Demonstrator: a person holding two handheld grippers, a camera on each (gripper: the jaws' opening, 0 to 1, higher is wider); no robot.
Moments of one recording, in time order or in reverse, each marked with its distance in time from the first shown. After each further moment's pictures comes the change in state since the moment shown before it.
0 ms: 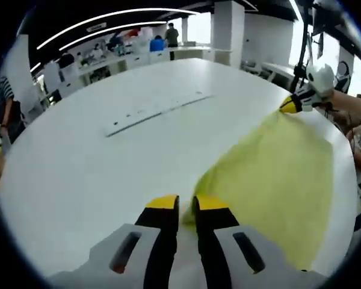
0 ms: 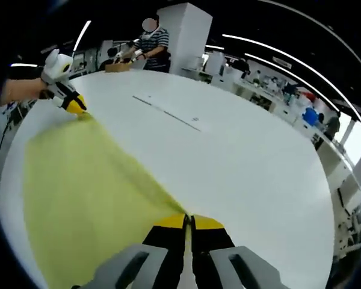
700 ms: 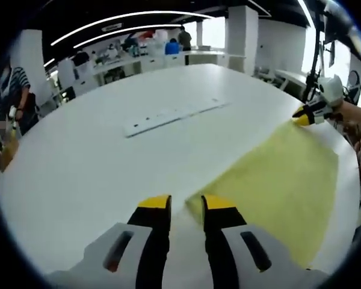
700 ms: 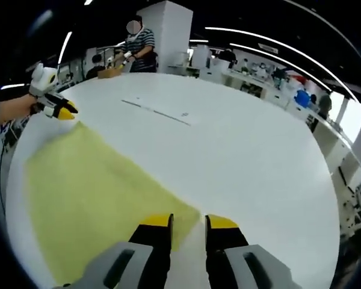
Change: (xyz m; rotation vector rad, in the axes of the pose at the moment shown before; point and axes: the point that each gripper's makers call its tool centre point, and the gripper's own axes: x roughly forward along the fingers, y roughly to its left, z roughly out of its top) left arm -0.015 0.010 0.001 -0.047 -0.008 0.076; right arm -0.017 0.009 -0.006 0.121 0.038 0.001
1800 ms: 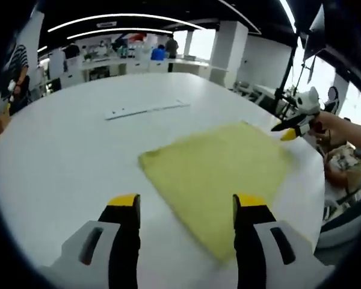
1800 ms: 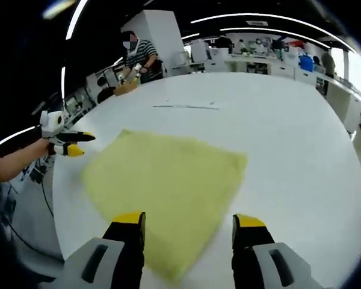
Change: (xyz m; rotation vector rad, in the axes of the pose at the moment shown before) left arm -0.082 -0.066 -0.049 -0.114 -0.083 -0.182; right arm -0.080 0.070 -0.044 0.249 0.024 0.232
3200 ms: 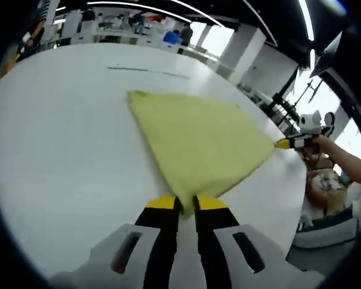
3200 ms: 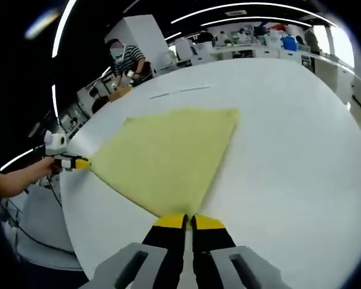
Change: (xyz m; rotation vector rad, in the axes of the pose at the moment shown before) left arm -0.009 -0.035 -0.072 -0.251 0.070 -0.066; right arm -0.021 0.014 -0.069 0.141 0.002 -0.001
